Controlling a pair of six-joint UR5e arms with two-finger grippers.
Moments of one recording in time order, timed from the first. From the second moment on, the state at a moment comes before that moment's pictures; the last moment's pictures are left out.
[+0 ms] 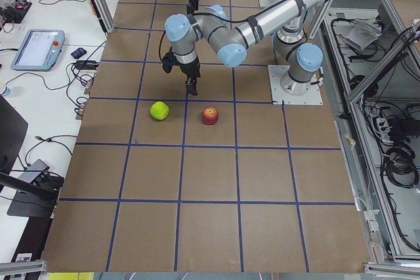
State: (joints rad) left arm -1.02 -1.78 -1.74 -1.34 1.68 0.65; right arm 1.96 -1.10 1.56 -2.01 -1.53 0.64
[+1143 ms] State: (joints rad) left arm -0.97 -1.89 -2.03 -0.96 1.78 0.70; right arm 1.96 -0.98 1.55 -2.12 -1.49 0.63
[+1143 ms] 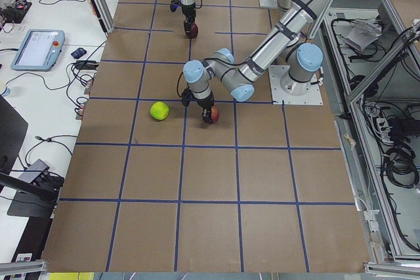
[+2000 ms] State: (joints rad) left arm -1.32 -1.69 -1.99 -1.15 1.61 0.14; right arm 1.57 -1.14 1.34 -1.69 -1.56 0.40
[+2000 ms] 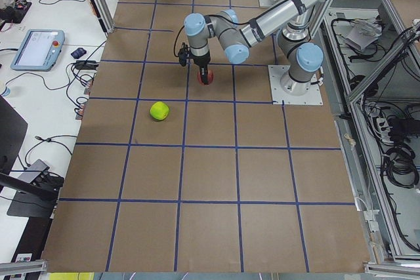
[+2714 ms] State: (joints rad) left arm -1.78 -1.86 -1.84 -0.99 1.52 -0.48; right arm 1.15 -1.08 1.33 -1.77 -1.61 -0.30
